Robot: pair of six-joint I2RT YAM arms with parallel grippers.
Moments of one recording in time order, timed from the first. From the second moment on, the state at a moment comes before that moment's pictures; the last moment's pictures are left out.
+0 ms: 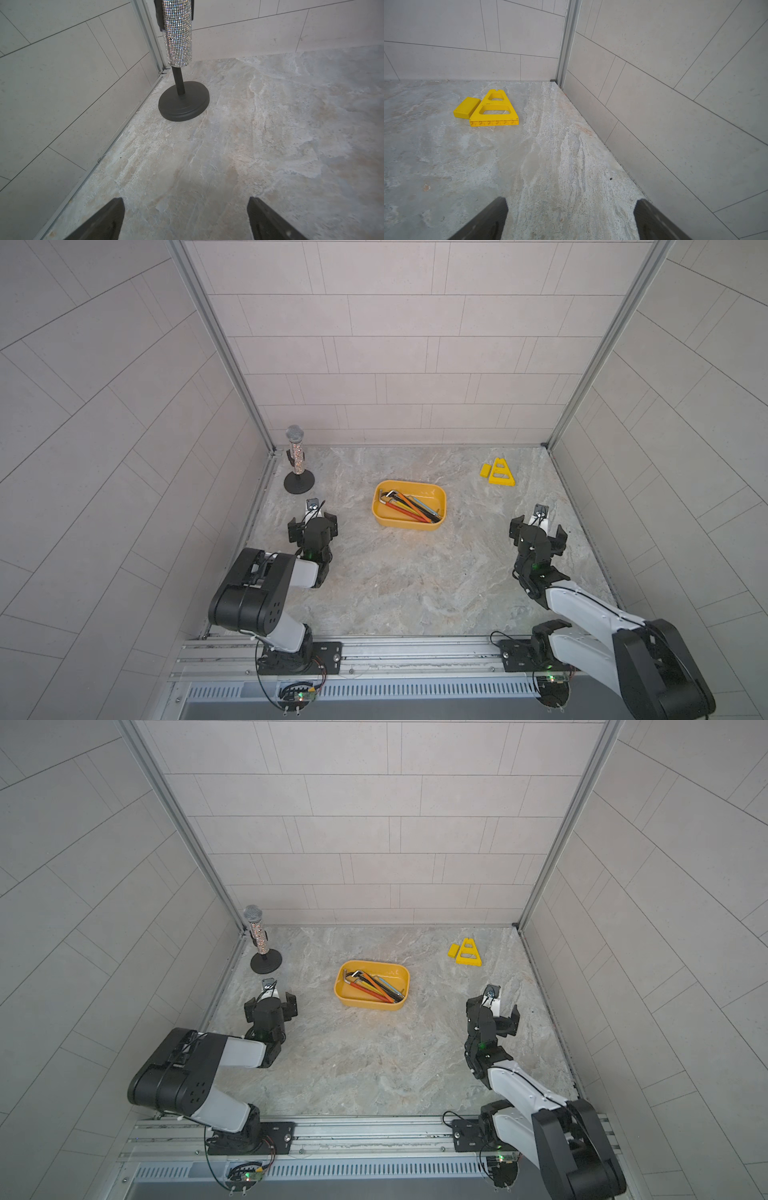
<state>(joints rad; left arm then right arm) -0.15 1.55 0.35 0.82 -0.54 0.02 0.17 1.14 0.26 0.54 0.79 0.02</state>
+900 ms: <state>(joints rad) -0.14 1.55 0.36 0.83 -0.53 0.00 0.11 1.58 0.27 1.07 0.58 -0.04</state>
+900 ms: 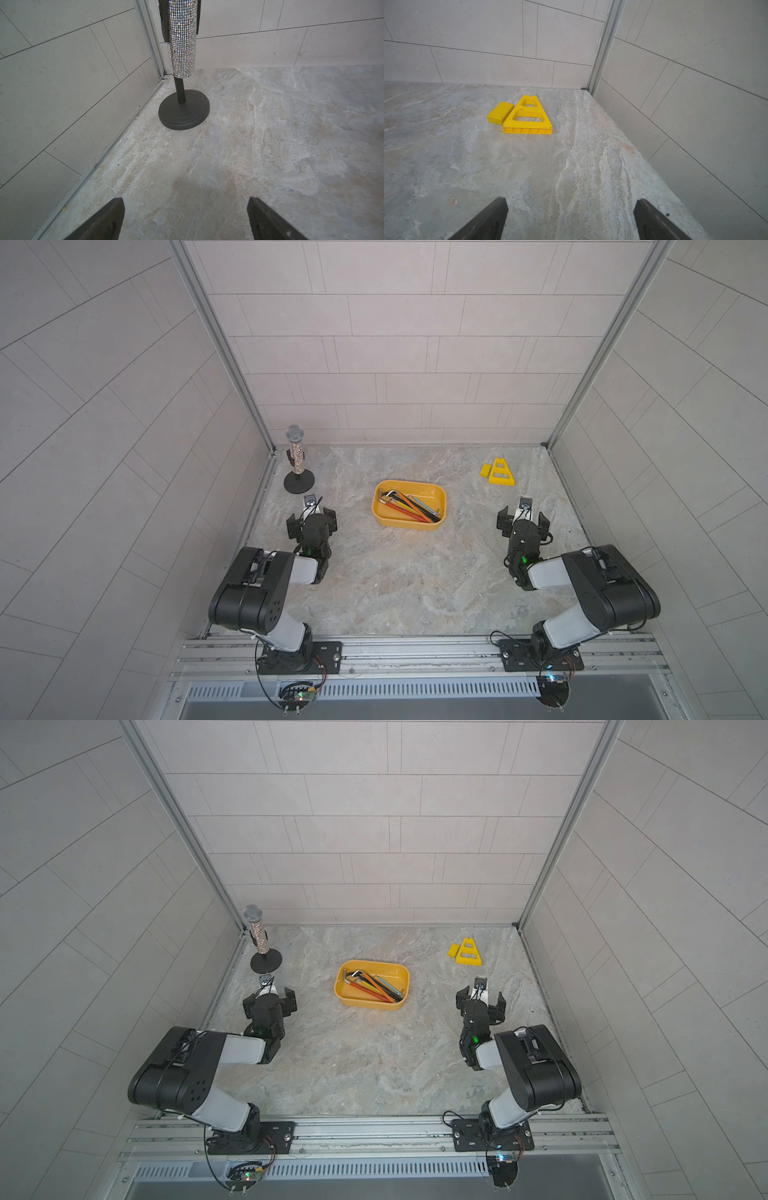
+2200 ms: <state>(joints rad) -0.11 1.56 0.37 0.82 -0.47 -0.01 0.11 1.60 0.31 1.02 0.54 -0.04</state>
